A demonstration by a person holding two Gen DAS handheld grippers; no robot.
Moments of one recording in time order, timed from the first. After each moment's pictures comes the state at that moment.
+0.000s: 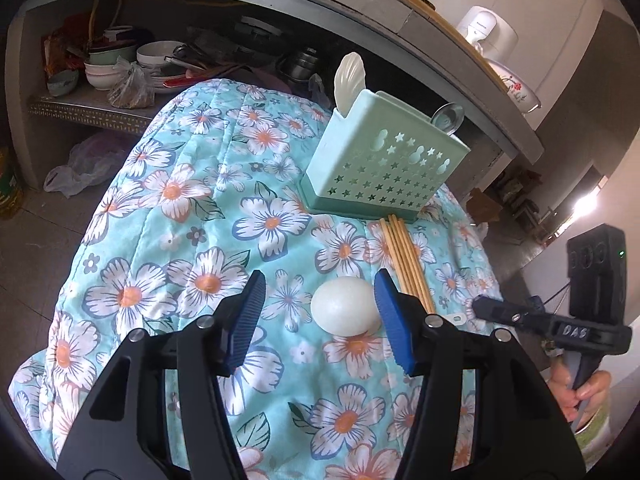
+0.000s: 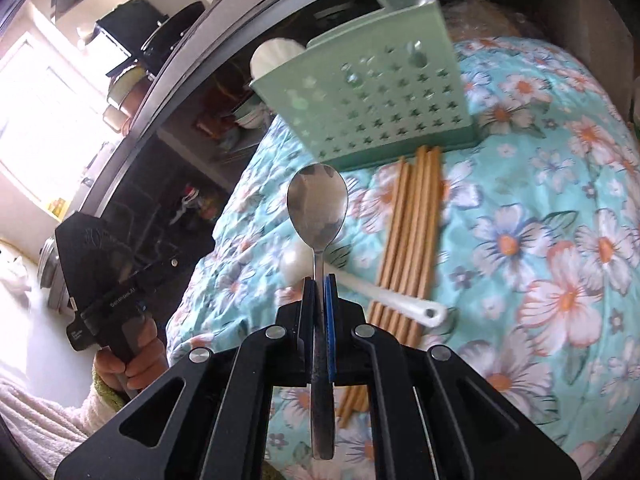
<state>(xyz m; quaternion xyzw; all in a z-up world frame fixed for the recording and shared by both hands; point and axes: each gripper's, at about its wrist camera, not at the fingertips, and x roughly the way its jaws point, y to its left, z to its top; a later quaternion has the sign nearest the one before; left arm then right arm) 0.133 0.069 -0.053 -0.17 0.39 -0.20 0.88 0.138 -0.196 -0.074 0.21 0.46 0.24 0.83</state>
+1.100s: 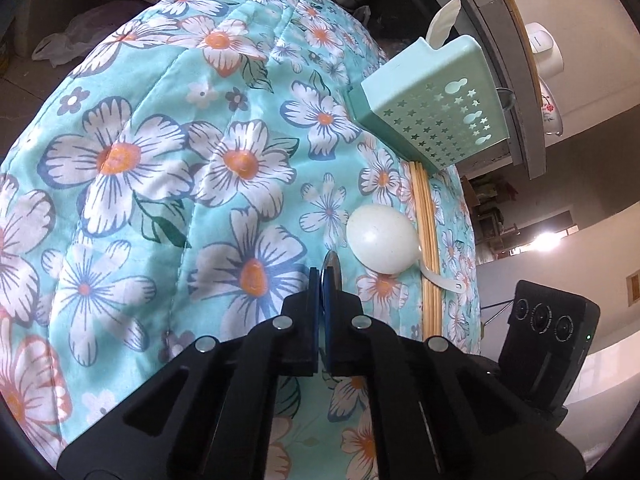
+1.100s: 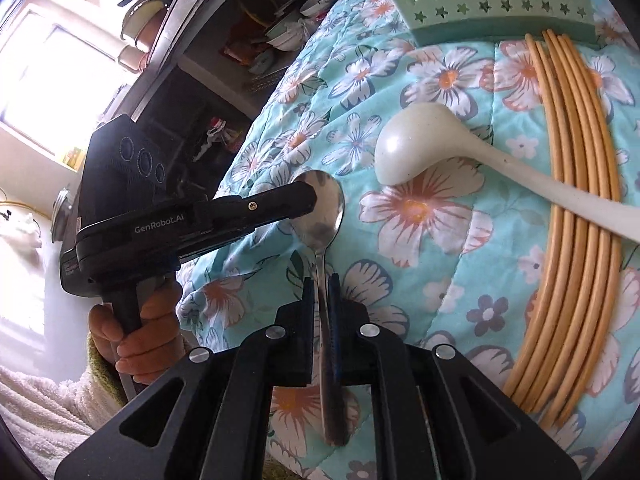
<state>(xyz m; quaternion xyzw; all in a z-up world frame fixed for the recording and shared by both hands) 0.146 0.097 -0.132 -0.30 0.51 -0.22 0.78 0.128 -0.095 -0.129 0.18 0.52 0.30 0.78</state>
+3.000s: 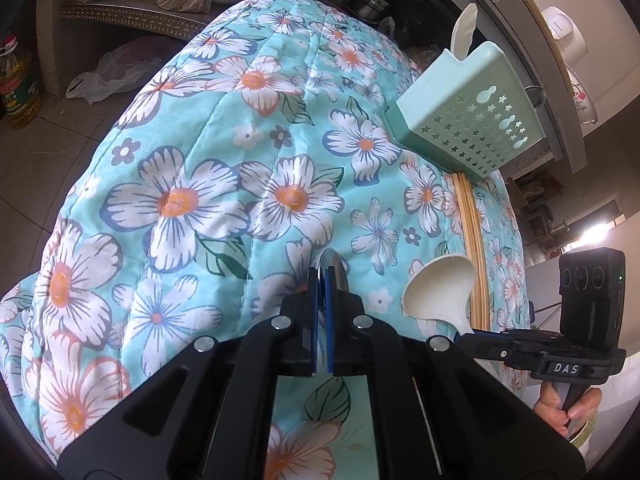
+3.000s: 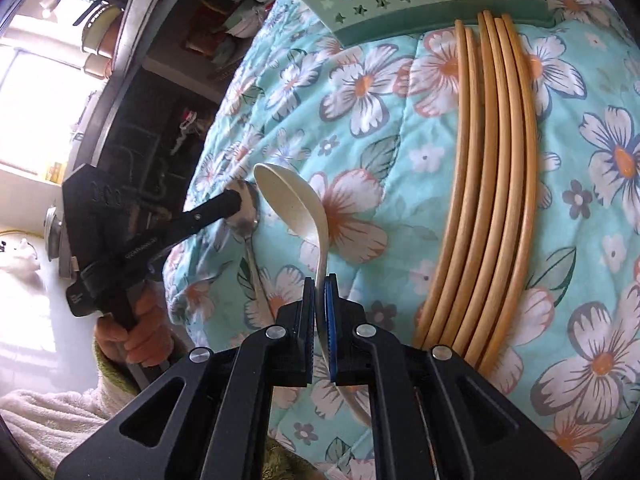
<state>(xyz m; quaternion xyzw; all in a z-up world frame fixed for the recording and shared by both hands) 0.149 0.104 -0.118 -0.22 0.51 -0.15 0.82 0.146 -0.139 -0.127 0.20 0.60 0.26 0.74</state>
